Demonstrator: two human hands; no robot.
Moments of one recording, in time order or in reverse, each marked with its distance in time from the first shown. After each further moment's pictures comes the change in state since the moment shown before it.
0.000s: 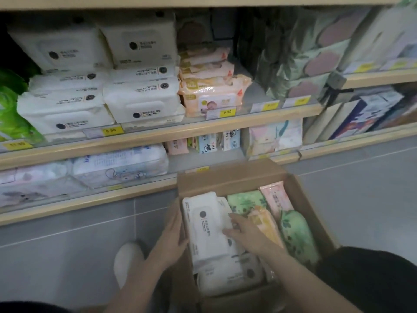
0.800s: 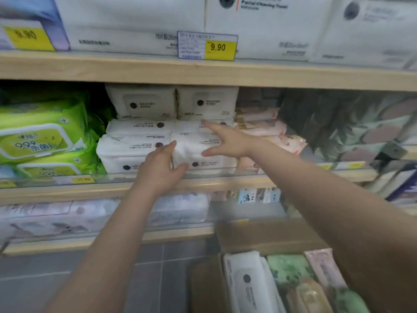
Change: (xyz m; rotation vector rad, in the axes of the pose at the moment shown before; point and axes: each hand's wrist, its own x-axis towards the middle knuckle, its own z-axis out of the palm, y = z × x) left_hand 0.059 0.036 -0.292 0.077 0.586 -0.024; right_hand 0.107 -0.376 -0.078 -0.665 0.077 -0.676
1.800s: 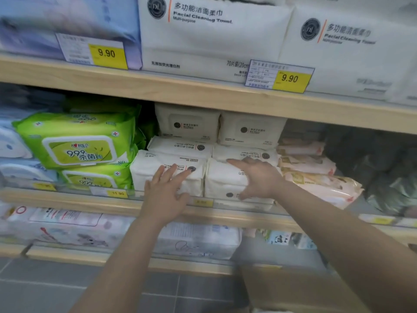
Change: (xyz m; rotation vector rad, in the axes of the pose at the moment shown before) left_hand 0.007 -0.081 -0.008 0.125 0.122 -0.013; right_hand 0.047 0.008 0.038 -0.500 0.055 -0.013
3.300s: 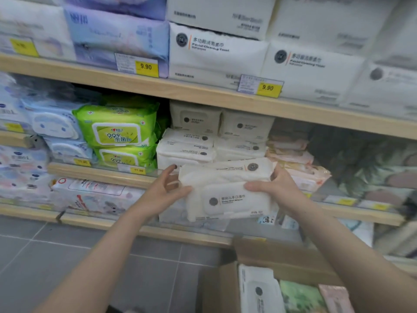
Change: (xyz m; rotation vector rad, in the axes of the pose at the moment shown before) left_hand -0.113 0.026 -0.062 -0.896 -0.148 -0.199; right_hand -0.166 -0.058 -0.047 1.421 0.163 0.159
